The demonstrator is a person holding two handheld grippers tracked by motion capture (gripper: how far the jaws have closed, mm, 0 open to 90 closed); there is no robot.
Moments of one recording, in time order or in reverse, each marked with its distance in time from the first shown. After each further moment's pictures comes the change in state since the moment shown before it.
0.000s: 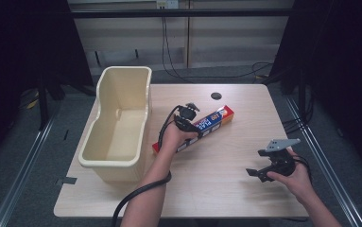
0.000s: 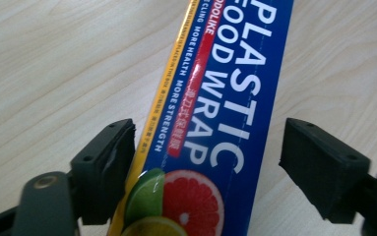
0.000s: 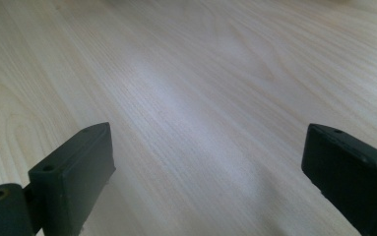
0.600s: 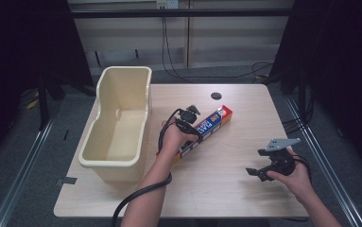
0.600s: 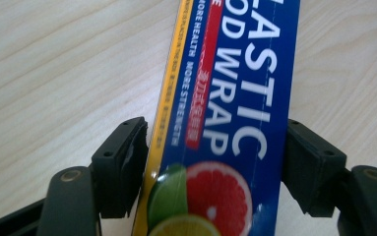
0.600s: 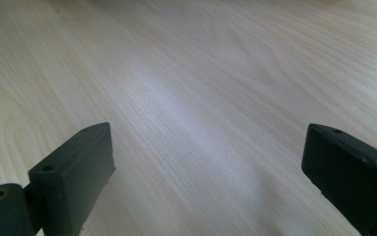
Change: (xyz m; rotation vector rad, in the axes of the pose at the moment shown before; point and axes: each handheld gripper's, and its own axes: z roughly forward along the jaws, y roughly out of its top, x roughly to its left) left arm -0.006 -0.001 0.006 0.095 -0.034 -0.022; right arm -0.001 0.001 0.000 -0.007 -0.004 -0.004
